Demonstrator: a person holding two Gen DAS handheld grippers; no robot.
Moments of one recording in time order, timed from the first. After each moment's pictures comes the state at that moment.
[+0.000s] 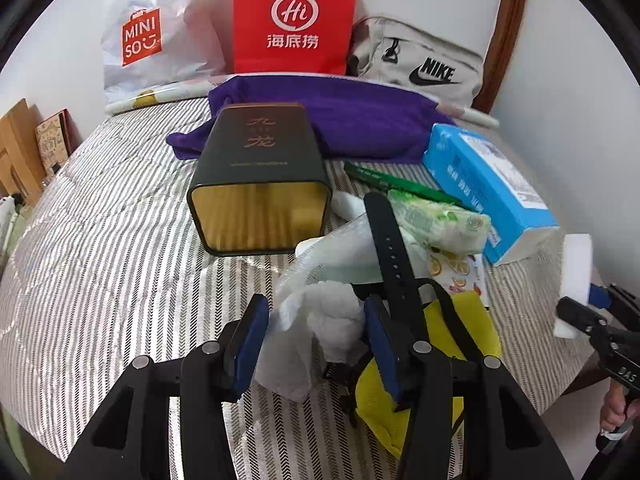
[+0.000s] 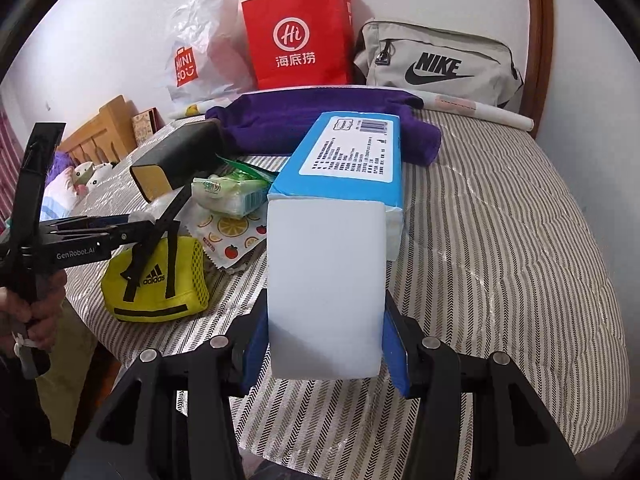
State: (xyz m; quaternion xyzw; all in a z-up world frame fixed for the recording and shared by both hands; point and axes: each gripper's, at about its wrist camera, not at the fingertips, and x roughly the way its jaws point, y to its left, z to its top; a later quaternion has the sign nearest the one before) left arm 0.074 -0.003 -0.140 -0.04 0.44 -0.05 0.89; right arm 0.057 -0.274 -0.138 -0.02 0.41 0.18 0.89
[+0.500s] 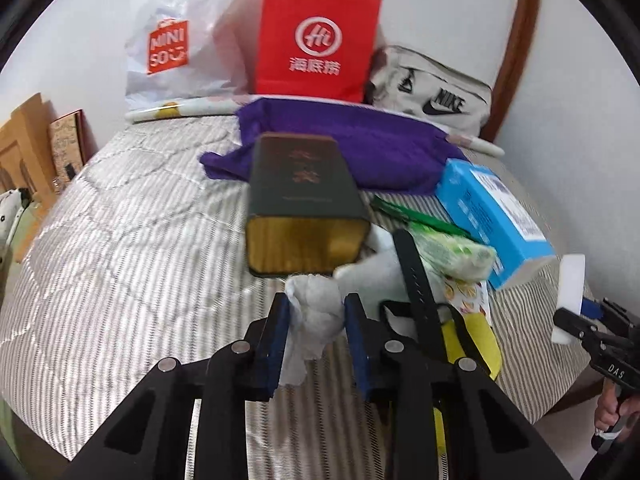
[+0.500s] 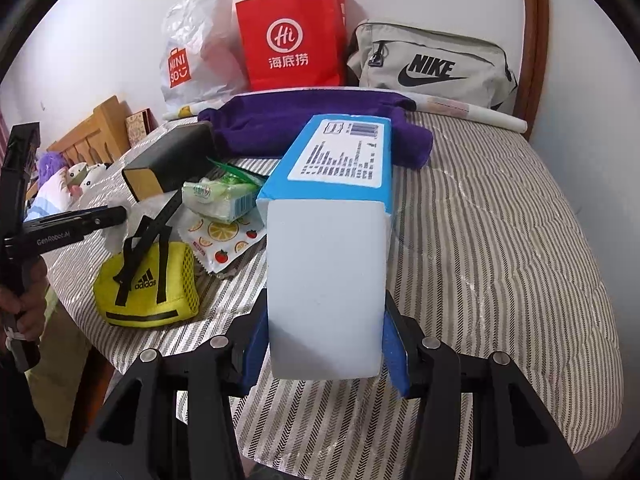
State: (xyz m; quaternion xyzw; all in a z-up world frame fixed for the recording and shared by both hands) left arm 0.071 0.029 -0.120 -0.06 0.41 -0.03 0.91; right arm 0.062 -0.277 -0.132 -0.02 0.40 0.17 0.90
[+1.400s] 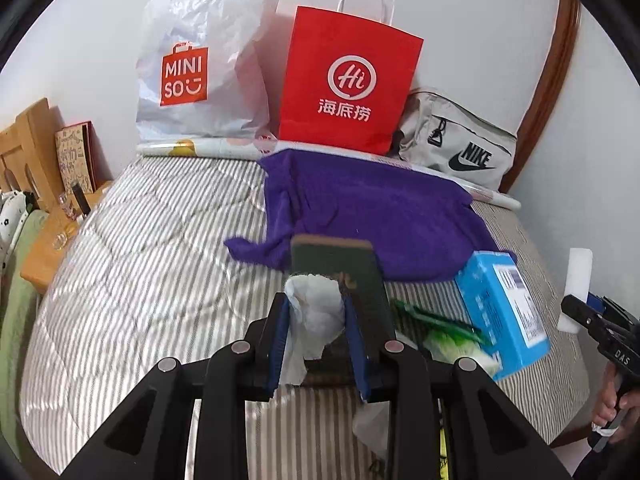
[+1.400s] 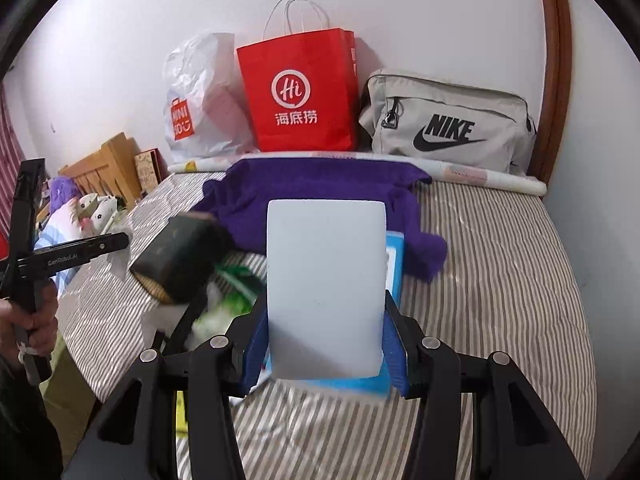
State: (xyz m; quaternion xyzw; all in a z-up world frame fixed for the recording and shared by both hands) left arm 0.148 0.065 -0.066 -0.09 0.41 -0.01 0.91; right arm 0.155 -0.258 -0.060 0.00 0.37 0.19 0.91
